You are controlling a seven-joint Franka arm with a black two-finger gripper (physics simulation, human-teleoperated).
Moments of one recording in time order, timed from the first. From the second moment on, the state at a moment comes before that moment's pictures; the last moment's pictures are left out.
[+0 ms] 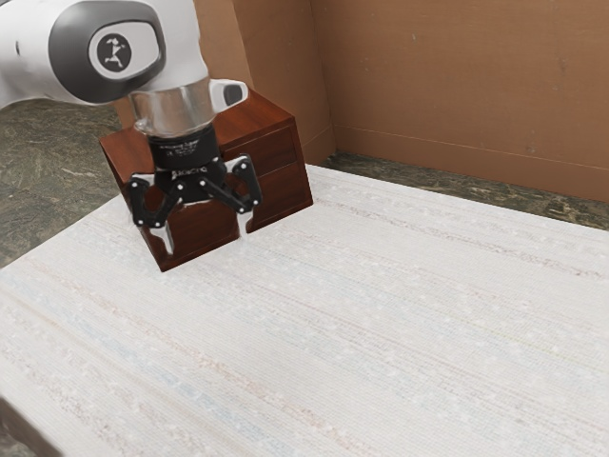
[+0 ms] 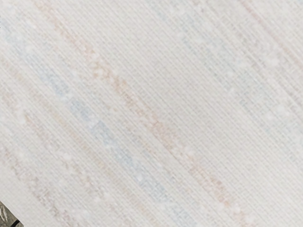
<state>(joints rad) 0.12 0.01 -0.08 -1.41 -0.01 1.32 -0.79</state>
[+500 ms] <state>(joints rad) 0.20 0.31 -0.15 -1.23 0.13 1.55 -0.70</state>
